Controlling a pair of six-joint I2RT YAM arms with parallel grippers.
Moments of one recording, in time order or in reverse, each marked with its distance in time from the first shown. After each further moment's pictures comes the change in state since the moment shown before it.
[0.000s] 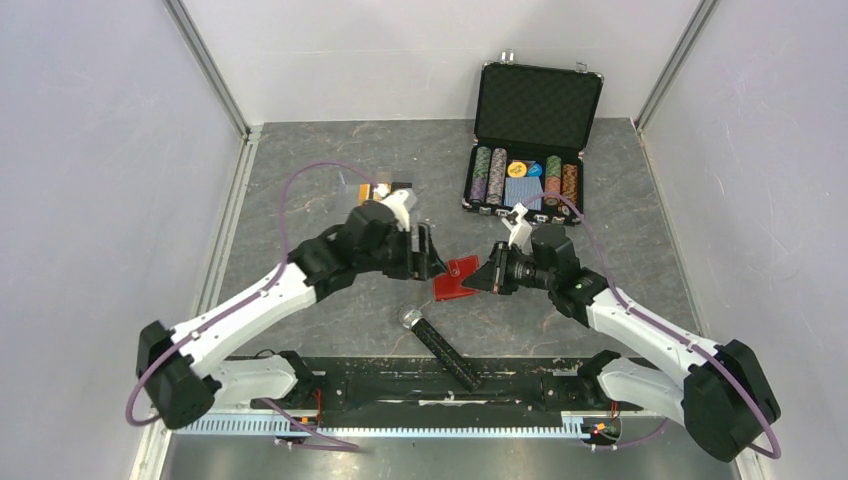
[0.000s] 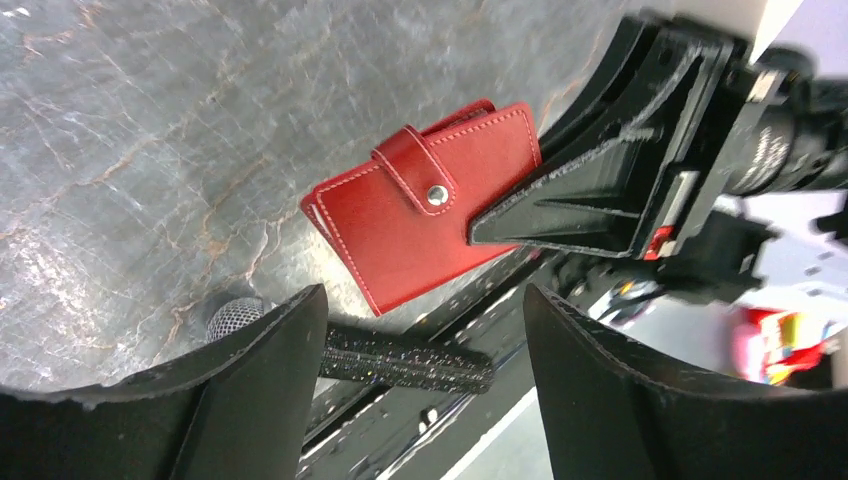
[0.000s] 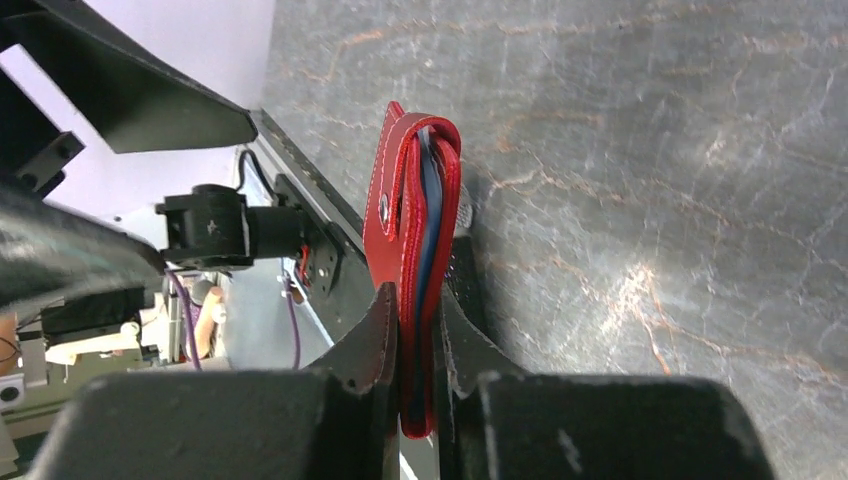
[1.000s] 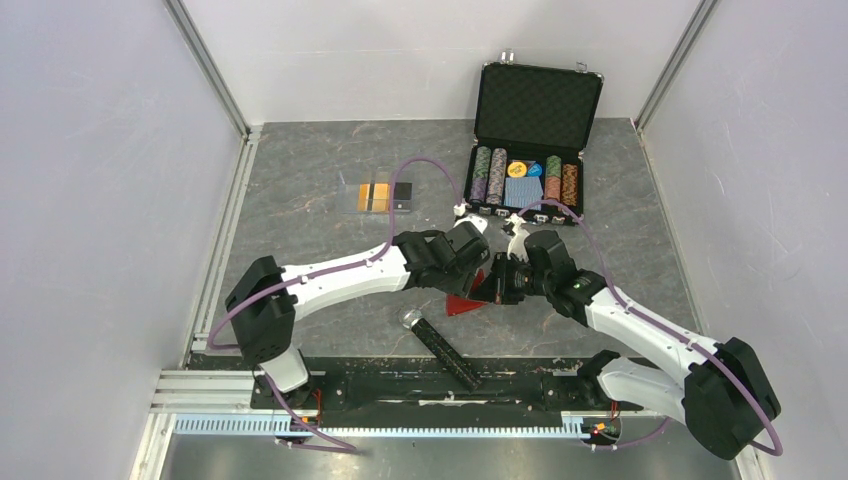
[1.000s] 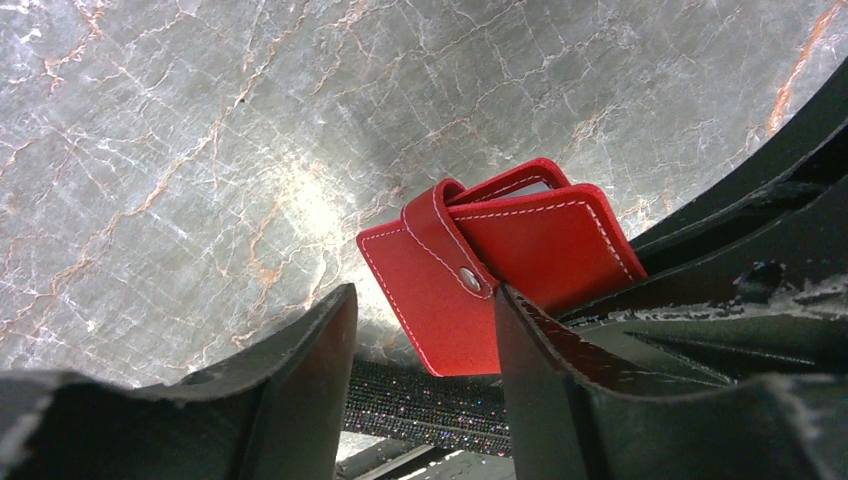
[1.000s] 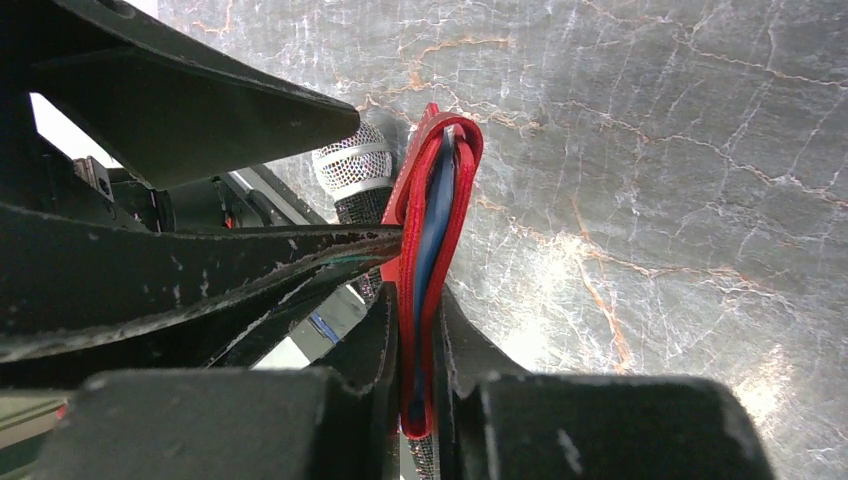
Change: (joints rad) left arm -0.301 0.556 0.344 -0.232 -0.409 0.159; right arm 0.032 0.007 0.012 -0.218 0.075 -0.086
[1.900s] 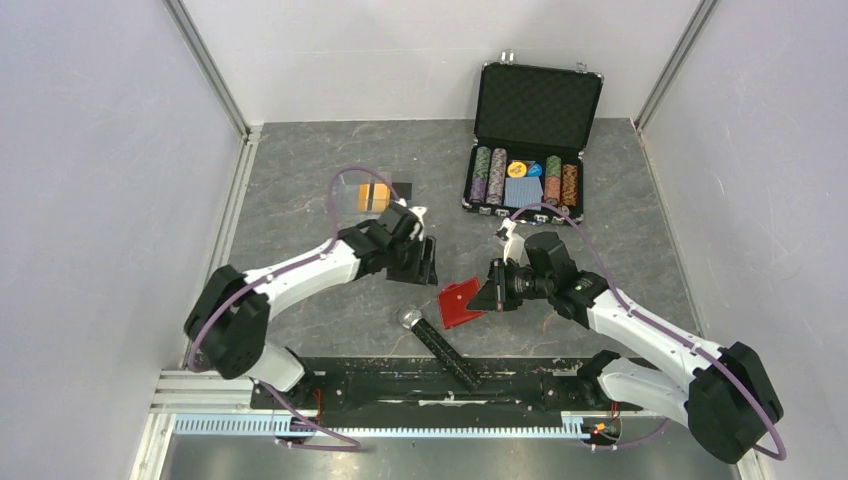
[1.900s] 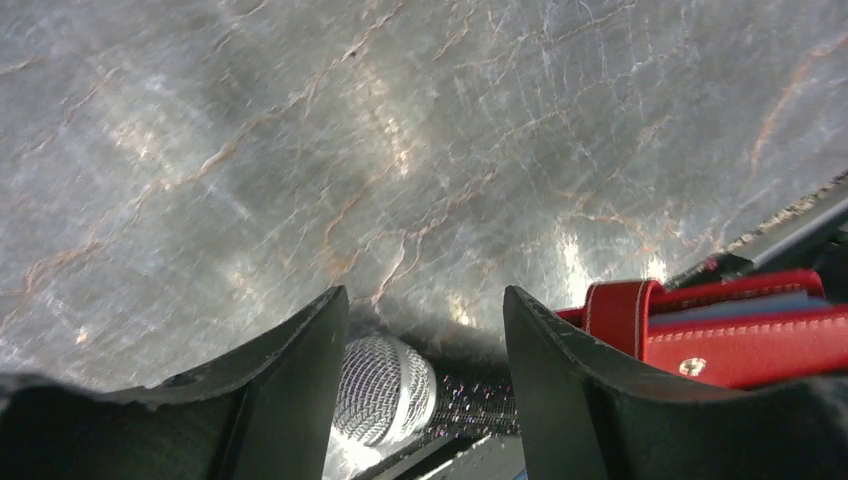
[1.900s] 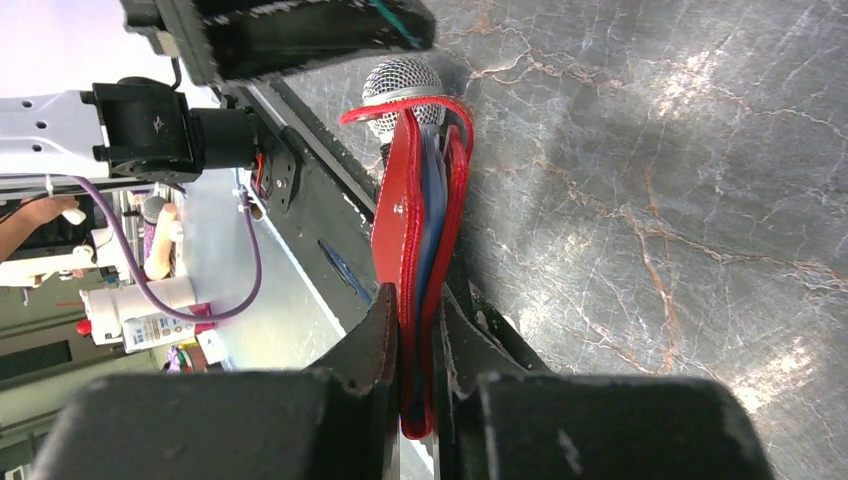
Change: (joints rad) left arm 0.318 -0.133 -0.298 0.211 0.350 0.013; right arm 0.009 -0.021 0.001 -0.029 -0.127 -0.053
